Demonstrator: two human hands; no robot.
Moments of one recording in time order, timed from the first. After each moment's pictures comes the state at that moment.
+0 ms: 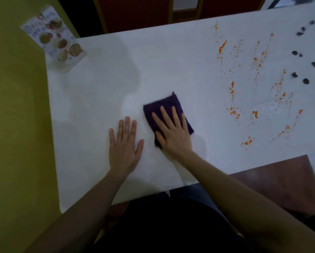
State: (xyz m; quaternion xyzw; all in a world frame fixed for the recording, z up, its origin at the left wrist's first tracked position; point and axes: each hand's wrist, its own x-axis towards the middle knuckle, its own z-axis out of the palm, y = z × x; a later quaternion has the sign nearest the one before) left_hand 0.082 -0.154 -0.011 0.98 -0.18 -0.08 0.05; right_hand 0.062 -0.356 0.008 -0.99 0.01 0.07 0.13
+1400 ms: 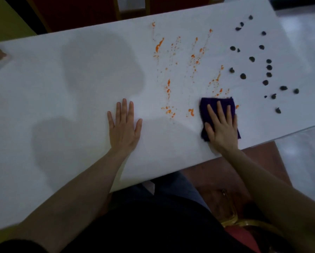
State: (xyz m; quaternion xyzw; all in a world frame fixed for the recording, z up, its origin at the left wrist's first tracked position) left_hand 0.078 -0.387 -0.010 0.98 -0.18 -0.08 0.09; right_hand -0.055 -0.696 0.015 -0.97 0.21 0.08 0.10
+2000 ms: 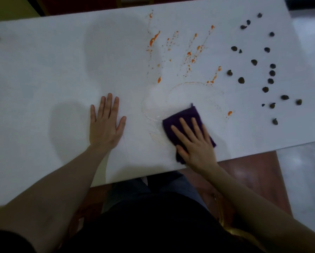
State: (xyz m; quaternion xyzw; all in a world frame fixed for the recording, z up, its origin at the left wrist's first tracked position) left_hand 0.075 -0.391 -0.013 0.98 -0.17 -0.07 0.06; right_hand -0.077 -0.679 0.003 -0.99 -0.03 0.03 0.10
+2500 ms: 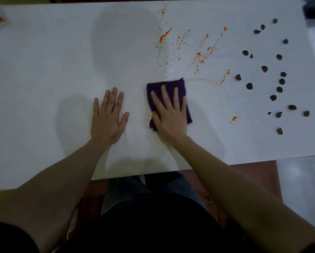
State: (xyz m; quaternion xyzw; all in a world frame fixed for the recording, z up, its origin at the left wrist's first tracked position) left_hand 0.073 -0.390 -0.012 0.98 -0.17 -0.06 0.06; right_hand 0.036 -0.614 0.009 -0.99 0.01 0.04 0.11
